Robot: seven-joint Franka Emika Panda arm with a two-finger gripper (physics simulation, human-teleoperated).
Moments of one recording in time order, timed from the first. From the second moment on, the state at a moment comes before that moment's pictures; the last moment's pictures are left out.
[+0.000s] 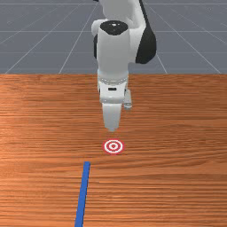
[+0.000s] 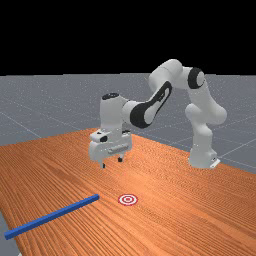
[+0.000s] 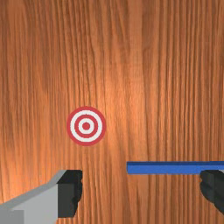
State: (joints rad) arm 0.01 0.59 -0.01 -1.52 -0.02 2.10 -0.77
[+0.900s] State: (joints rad) arm 0.00 0.59 -0.02 -1.53 -0.01 2.11 -0.77
